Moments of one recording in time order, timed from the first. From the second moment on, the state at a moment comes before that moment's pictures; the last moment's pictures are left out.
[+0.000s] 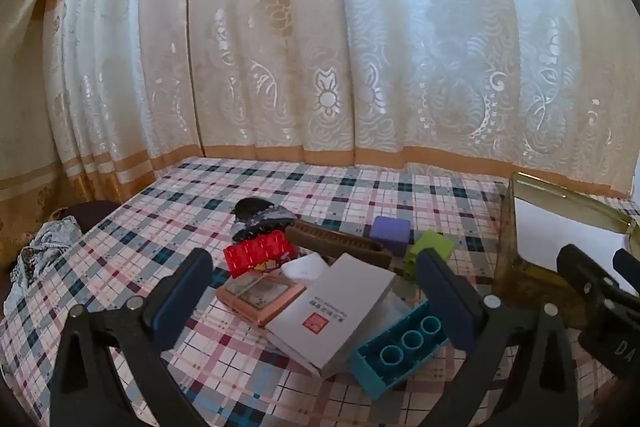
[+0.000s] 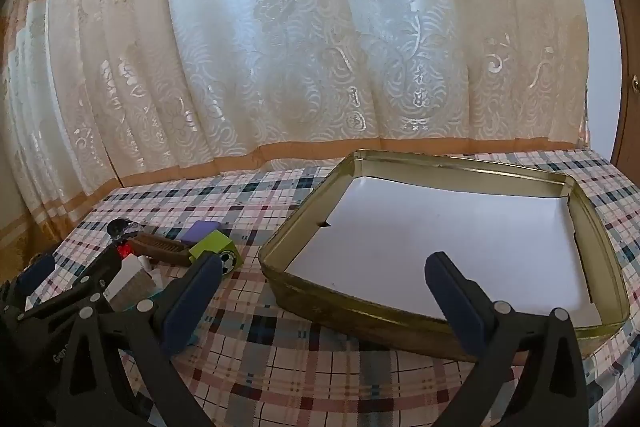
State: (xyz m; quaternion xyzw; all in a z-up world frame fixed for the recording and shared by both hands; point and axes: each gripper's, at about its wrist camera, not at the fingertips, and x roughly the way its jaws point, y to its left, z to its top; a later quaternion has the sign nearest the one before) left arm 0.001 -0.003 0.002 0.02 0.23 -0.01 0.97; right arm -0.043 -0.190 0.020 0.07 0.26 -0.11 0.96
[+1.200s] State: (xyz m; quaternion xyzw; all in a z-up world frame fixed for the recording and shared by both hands) left arm 0.025 0.092 -0.003 -0.01 0.24 0.10 0.97; right arm 0.005 -0.074 -0.024 -0.06 0.41 0.14 0.90
